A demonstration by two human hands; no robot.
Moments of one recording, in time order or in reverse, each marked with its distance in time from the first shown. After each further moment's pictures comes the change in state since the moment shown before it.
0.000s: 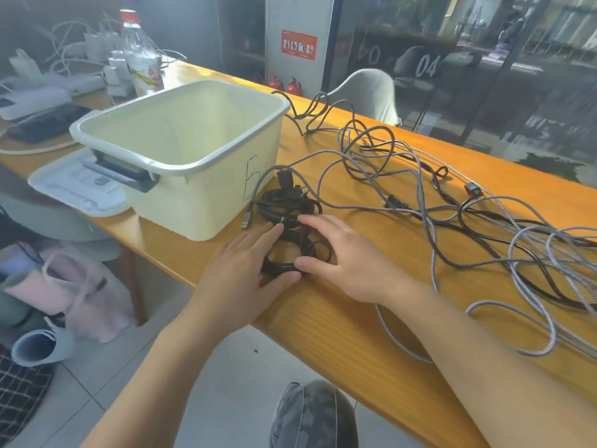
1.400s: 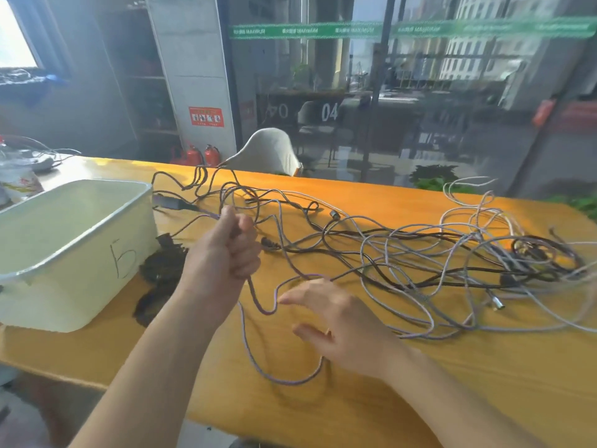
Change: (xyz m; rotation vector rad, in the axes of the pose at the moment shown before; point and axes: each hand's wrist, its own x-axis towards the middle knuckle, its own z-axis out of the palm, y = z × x) left_hand 0.070 0.210 -0.012 -1.568 -0.157 -0.129; right_hand -0.173 0.077 -0.069 -0.065 0.358 -0.162
